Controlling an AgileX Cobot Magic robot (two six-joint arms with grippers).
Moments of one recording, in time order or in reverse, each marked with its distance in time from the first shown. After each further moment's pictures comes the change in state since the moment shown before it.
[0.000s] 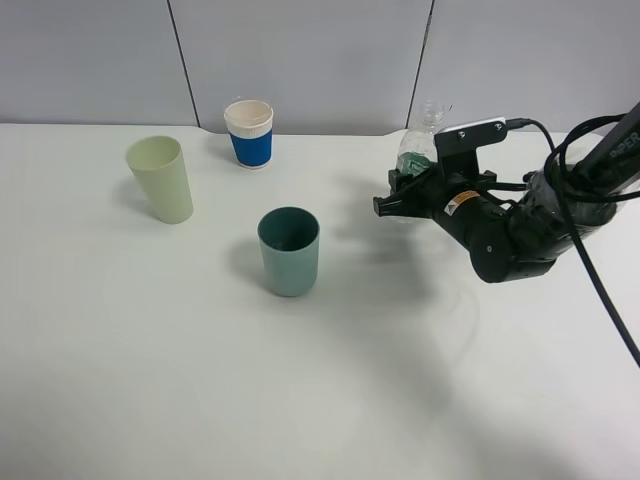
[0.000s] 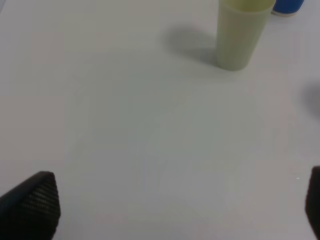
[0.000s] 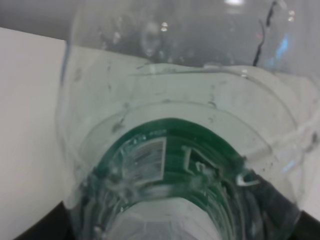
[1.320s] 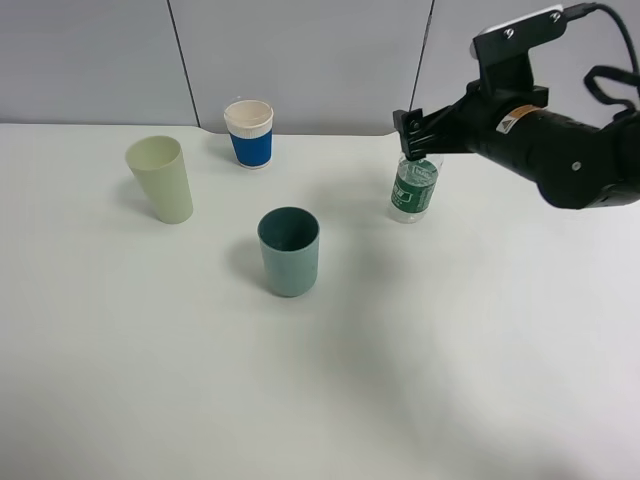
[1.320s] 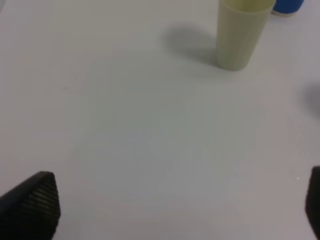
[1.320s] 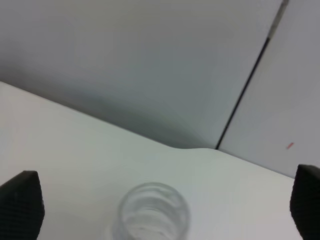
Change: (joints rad) left arm 0.000 0.000 0.000 0.000 0.000 0.000; right arm -0.051 -0.469 0.008 -0.015 0.424 -0.197
